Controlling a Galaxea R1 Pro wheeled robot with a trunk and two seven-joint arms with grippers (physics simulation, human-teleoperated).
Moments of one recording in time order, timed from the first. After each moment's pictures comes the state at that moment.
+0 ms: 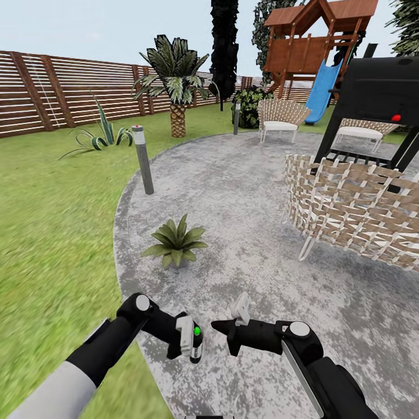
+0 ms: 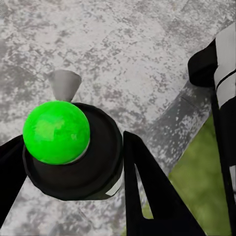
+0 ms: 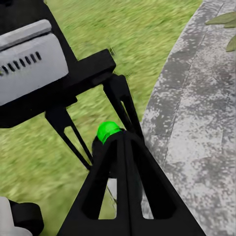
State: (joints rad) left arm -0.62 0.11 -0.46 -1.12 -0.47 0.24 -1.29; right arm -0.33 -0.08 0.29 -1.44 0.01 0.44 0.86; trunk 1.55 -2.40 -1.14
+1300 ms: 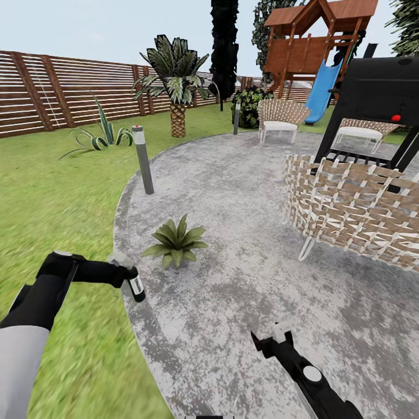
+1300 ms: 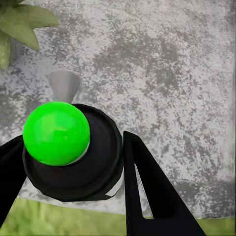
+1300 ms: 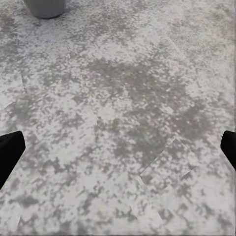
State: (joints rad) left arm -0.80 0.27 0.10 -1.11 -0.49 0.72 -1.28; right arm -0.33 -0.09 0.19 -0.83 0.00 -0.08 0.14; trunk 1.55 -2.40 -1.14
